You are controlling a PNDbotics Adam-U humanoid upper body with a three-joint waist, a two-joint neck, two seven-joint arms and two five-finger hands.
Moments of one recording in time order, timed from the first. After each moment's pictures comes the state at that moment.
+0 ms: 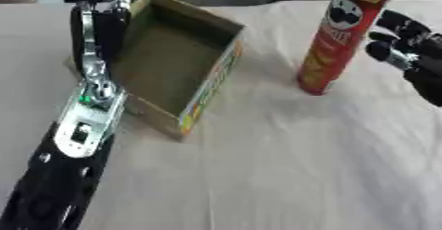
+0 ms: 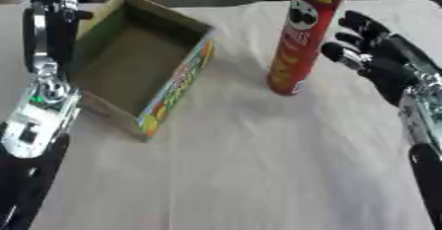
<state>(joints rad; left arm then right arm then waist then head) -0.95 0.08 -0.10 -1.30 -0.20 -0.01 0.43 -0.53 -0.53 -0.17 -1.57 -0.31 0.19 0.24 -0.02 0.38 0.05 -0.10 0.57</state>
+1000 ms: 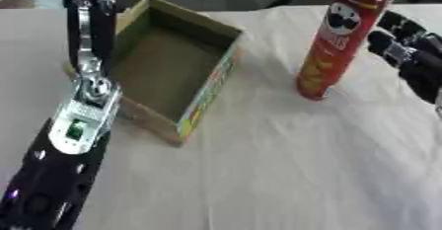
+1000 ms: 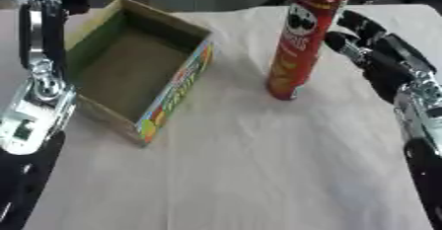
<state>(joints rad) -1.00 0.08 -0.10 -1.28 -0.20 -0.02 0.39 -0.57 -0.55 -0.17 -1.52 -0.35 0.17 0.23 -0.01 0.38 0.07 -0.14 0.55</state>
